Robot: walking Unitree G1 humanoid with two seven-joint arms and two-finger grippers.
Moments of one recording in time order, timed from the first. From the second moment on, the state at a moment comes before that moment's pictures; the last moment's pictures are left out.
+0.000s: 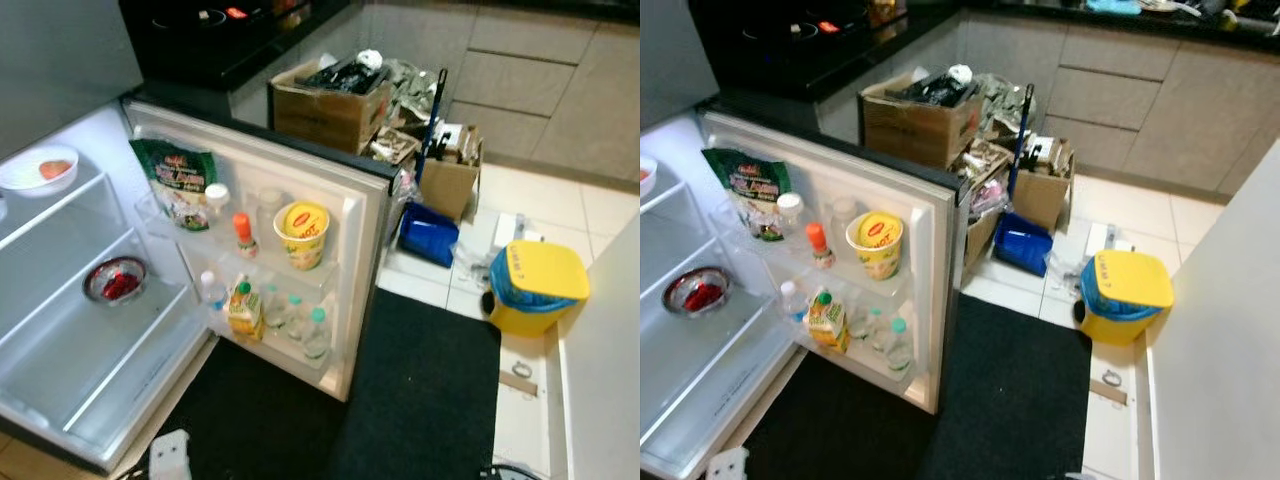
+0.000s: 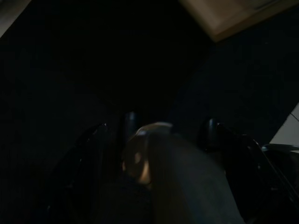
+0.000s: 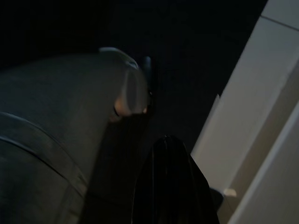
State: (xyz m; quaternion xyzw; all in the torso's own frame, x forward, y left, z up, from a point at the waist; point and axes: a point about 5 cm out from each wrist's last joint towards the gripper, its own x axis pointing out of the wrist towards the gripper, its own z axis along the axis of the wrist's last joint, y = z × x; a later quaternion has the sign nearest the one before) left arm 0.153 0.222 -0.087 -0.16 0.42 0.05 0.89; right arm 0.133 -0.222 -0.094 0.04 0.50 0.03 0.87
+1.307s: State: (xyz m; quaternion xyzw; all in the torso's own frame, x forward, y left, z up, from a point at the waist) left arm 0.155 0.198 -0.091 -0.12 0.45 0.00 0.88; right arm 0.135 -0.218 -0.096 -0.03 0.50 0.04 0.86
